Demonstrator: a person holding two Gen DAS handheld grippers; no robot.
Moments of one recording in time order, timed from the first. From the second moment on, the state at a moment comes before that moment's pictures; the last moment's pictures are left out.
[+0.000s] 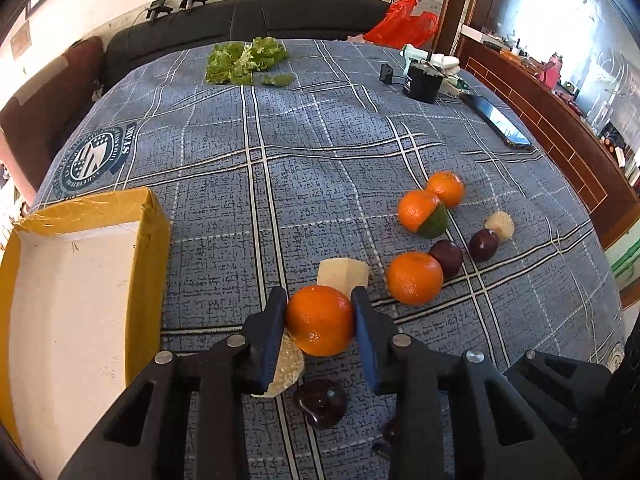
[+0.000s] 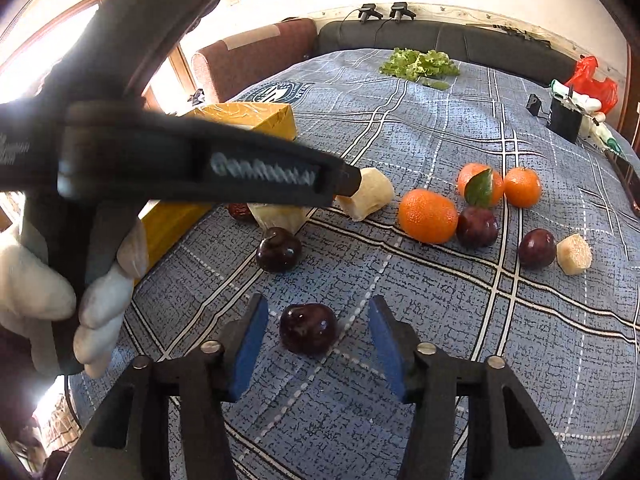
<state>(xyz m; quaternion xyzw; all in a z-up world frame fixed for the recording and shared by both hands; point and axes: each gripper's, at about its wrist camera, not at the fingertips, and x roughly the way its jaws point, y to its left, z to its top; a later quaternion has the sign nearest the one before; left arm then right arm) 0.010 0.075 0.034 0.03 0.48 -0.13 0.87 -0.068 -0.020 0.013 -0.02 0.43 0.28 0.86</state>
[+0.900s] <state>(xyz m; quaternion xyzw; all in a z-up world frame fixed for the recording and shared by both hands) -0.133 0.329 0.049 -0.19 0.42 0.12 0.88 -0.089 0.104 0.078 0.07 0.43 0.46 0.77</state>
